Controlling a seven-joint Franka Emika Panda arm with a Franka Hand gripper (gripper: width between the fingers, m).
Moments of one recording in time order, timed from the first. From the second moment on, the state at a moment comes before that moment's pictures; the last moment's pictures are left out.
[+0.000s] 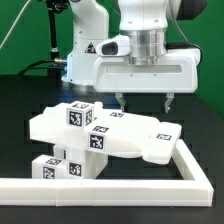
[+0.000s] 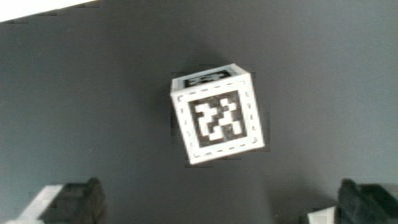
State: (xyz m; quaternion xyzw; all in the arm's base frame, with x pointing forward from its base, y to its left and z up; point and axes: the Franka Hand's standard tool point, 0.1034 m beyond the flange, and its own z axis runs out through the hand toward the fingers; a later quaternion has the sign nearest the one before) arm 0.453 0.096 0.058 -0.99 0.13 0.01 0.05
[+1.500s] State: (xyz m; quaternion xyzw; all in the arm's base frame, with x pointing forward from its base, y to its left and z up) arm 0.435 0.101 0.013 -0.99 0.14 -0.01 0.02
